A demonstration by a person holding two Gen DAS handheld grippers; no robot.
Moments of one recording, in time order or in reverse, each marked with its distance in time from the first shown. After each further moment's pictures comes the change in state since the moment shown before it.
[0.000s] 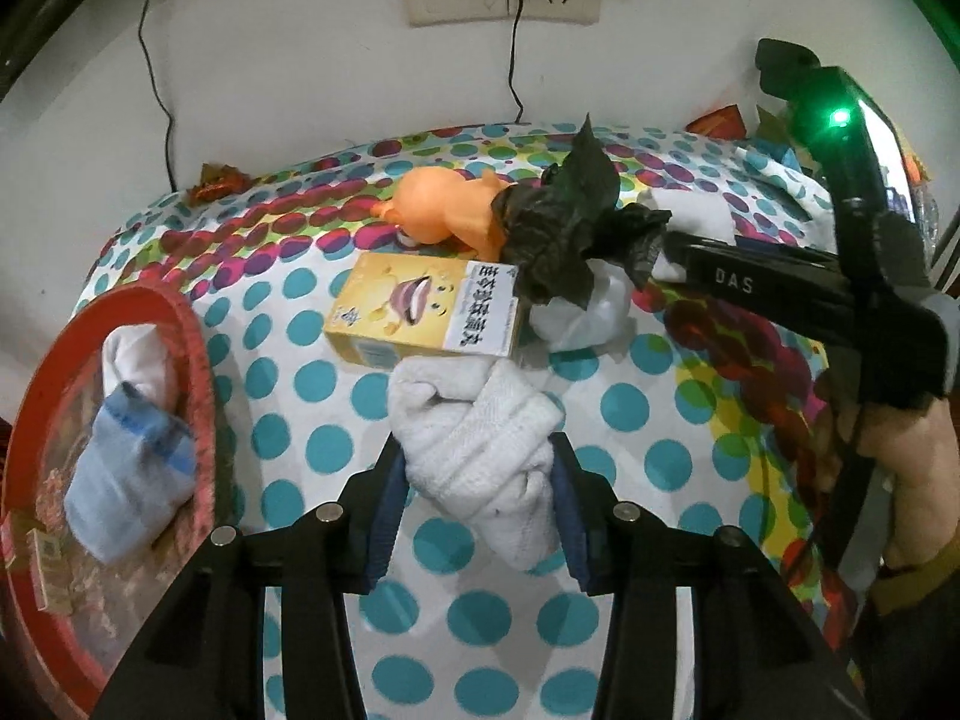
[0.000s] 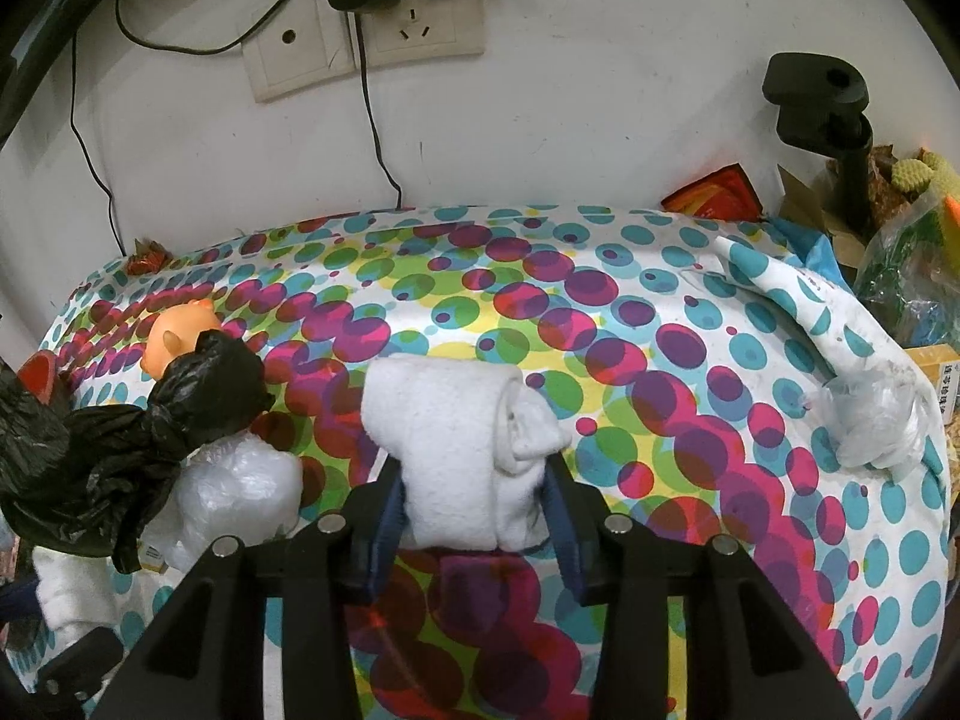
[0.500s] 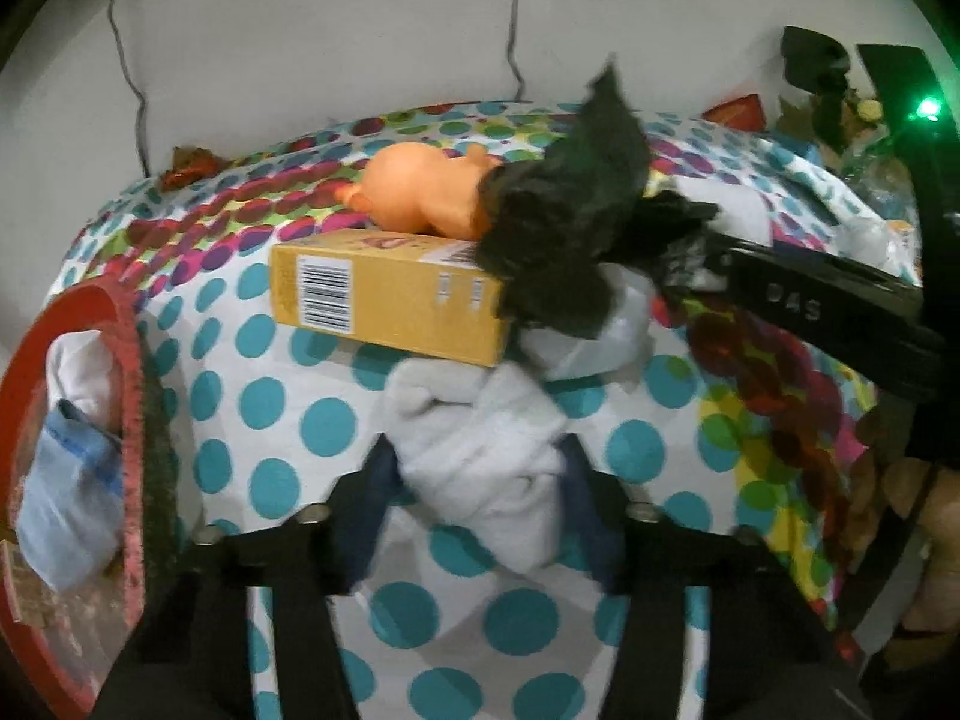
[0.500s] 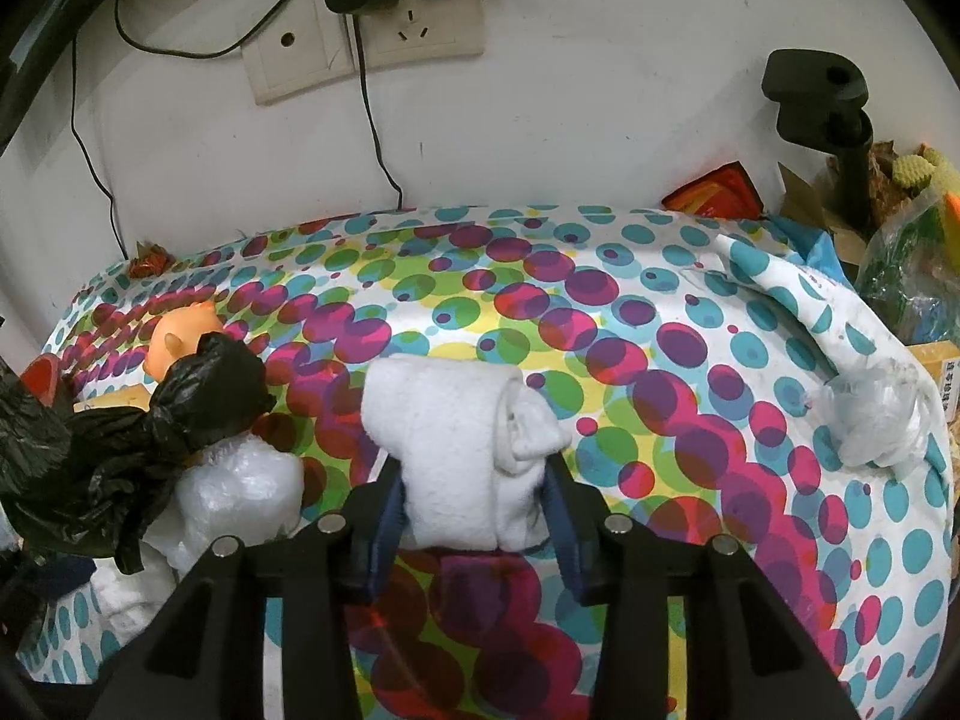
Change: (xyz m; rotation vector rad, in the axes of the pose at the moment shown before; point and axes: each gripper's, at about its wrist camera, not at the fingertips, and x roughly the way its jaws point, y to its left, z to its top) left arm 0.041 -0.009 0.015 -0.018 0.031 -0.007; right arm -0.001 0.000 0.000 0.007 -0.001 0.007
